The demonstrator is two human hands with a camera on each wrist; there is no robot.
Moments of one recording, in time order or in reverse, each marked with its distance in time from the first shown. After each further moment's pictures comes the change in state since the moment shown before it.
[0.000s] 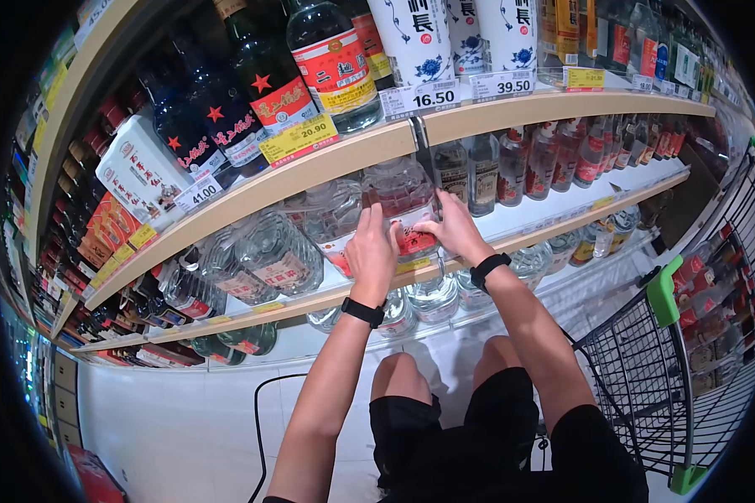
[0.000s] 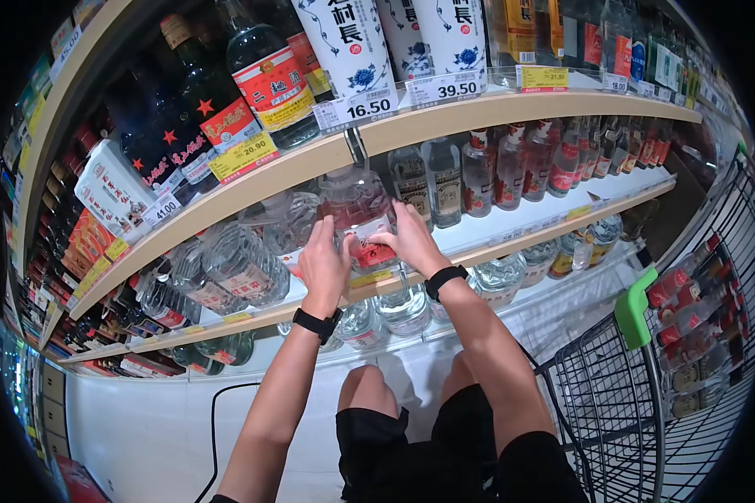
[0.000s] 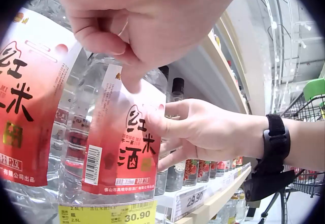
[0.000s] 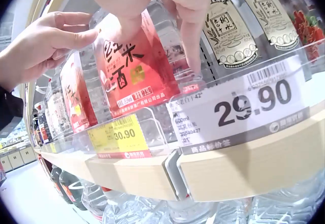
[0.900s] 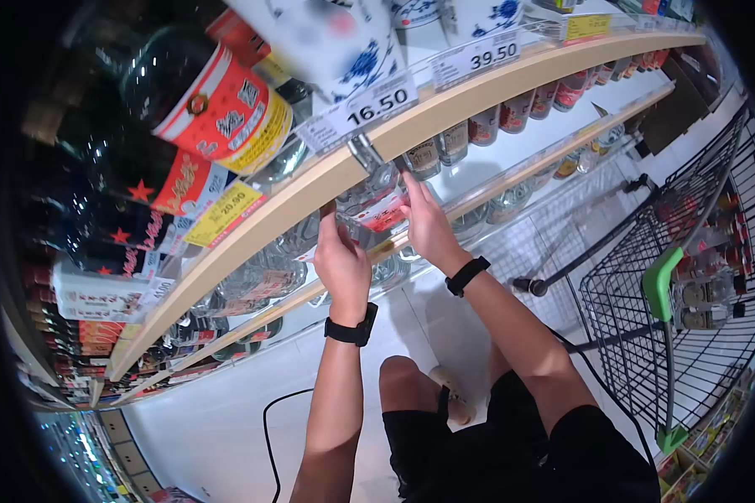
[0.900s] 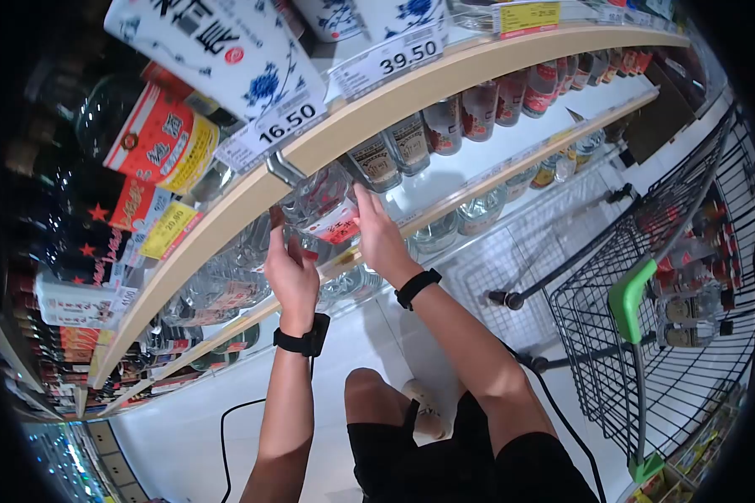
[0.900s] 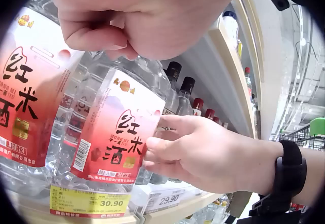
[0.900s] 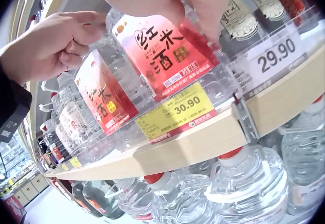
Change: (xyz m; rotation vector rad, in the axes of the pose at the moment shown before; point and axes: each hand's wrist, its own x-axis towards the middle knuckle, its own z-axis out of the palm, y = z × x) left_hand 0.017 0.003 -0.015 -0.165 -0.225 -0.303; right_hand -0.031 -0.020 0.022 0.047 0.156 0.099
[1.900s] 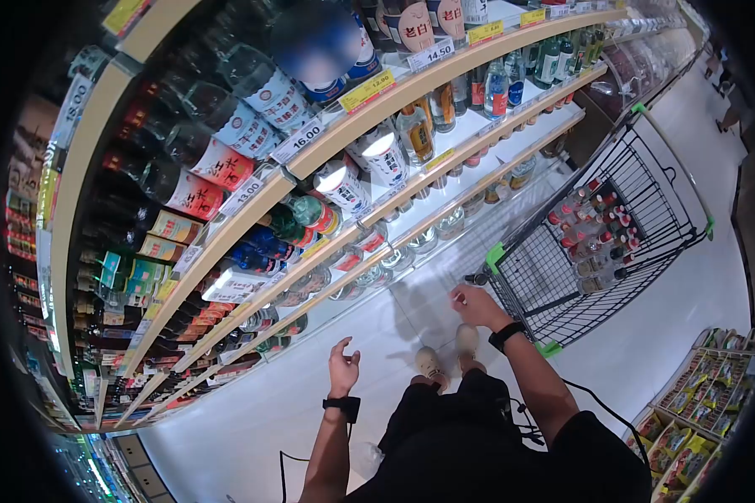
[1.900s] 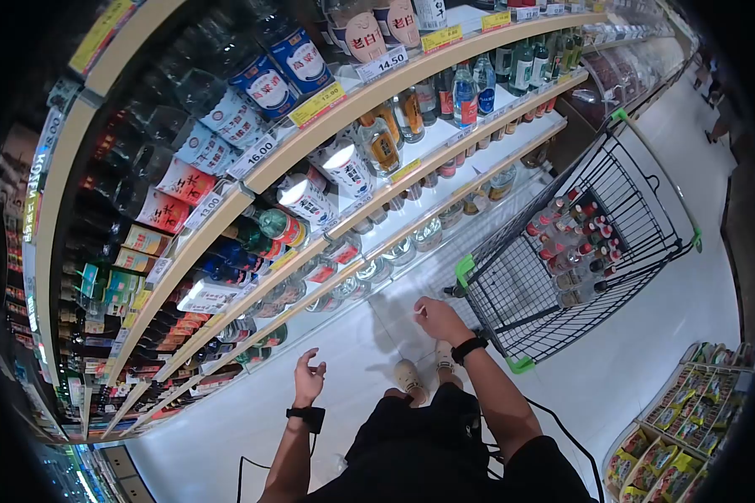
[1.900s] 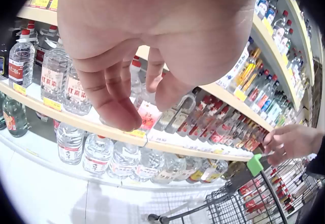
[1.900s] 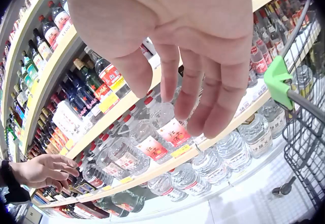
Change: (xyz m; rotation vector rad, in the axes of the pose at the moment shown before) left_hand -0.161 0.130 -0.318 -0.109 -0.588 -0.381; right_hand -0.095 -0.298 -0.334 -0.059 -0.435 0.639
